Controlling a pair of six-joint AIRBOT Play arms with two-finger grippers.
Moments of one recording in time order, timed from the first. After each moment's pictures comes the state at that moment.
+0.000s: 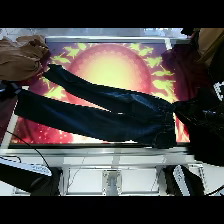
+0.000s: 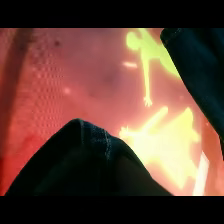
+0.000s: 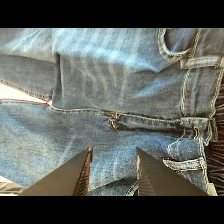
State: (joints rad) left arm 0.70 -1.74 1.45 0.77 -0.84 -0.93; right arm -0.64 -0.75 0.78 -0.86 1.38 1.25
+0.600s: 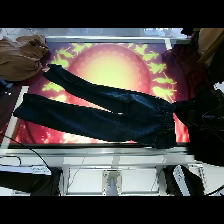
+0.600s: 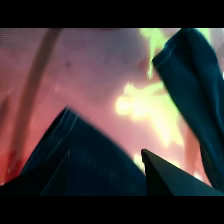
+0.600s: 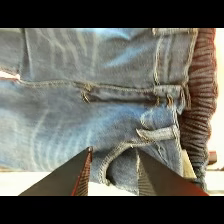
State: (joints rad) left arm 0.84 -1.55 1.38 0.81 -0.98 -1.02; right arm -0.64 -0.75 0.78 -1.00 1.47 1.25
